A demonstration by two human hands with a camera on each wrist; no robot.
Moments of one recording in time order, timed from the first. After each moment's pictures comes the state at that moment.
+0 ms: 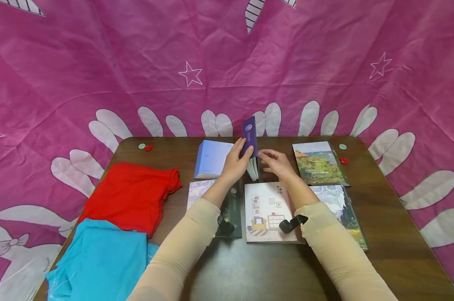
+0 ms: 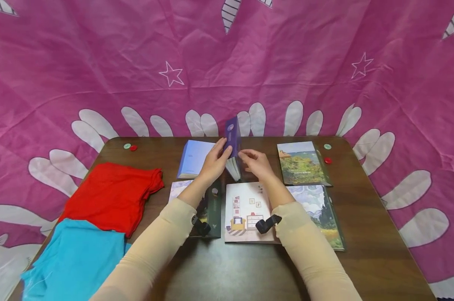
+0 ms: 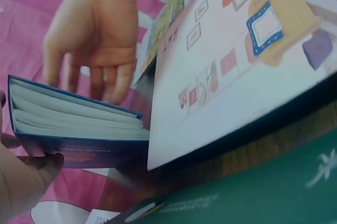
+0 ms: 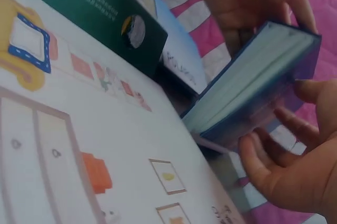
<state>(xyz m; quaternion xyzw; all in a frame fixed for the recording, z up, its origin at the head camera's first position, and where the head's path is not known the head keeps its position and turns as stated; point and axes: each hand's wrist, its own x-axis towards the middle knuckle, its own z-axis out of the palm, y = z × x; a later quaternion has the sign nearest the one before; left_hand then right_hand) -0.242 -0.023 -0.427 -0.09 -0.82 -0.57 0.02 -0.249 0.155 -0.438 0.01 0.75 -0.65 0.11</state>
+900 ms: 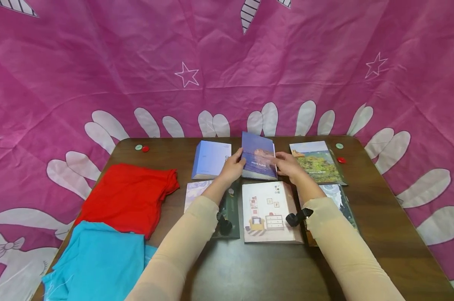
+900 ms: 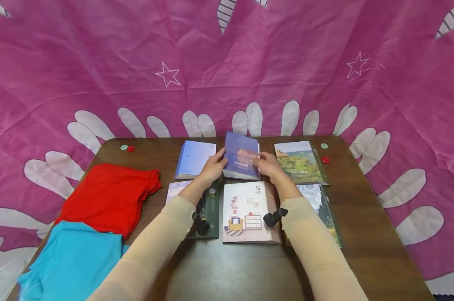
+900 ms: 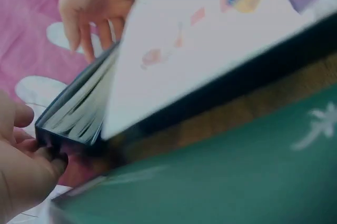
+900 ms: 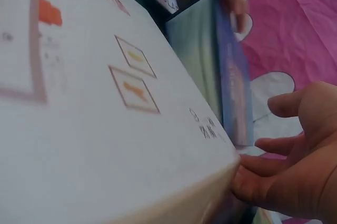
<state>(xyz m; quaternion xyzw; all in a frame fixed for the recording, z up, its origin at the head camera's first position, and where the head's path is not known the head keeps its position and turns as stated) -0.258 -0.026 -0.463 -0.05 -0.80 -0.60 -0.08 -0.265 0.197 -0.453 0.05 0.80 -0.57 0.18</state>
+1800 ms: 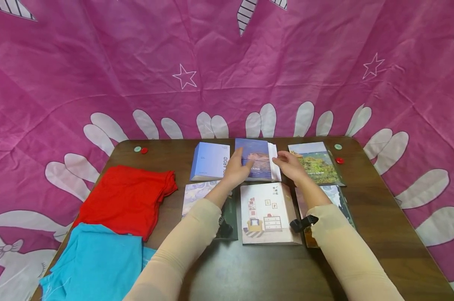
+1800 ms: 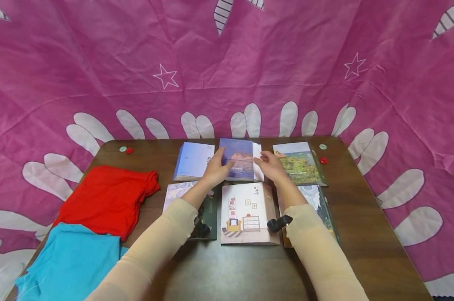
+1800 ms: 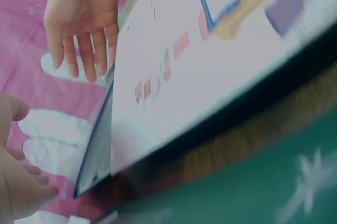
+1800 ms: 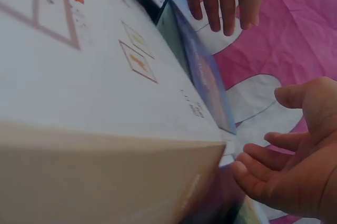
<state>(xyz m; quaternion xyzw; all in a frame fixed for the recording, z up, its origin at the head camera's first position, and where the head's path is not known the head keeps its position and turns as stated) -0.249 -0.007 -0.450 -0.08 -0.87 -0.48 -0.04 -0.255 0.212 -0.450 0.00 0.85 -0.52 0.11</state>
